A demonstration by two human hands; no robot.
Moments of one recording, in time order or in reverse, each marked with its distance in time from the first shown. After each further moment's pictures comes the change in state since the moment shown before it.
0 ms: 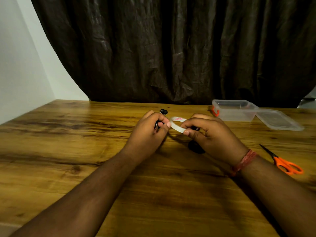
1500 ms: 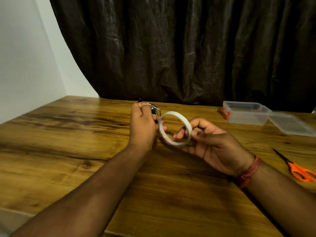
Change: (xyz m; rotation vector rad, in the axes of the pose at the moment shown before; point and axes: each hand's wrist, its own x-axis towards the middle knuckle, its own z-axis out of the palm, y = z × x) left_hand 0.019 -0.011 -0.002 -0.724 0.498 -0.408; right_hand -0.003 -0.017 0.028 1.408 -0.225 0.346
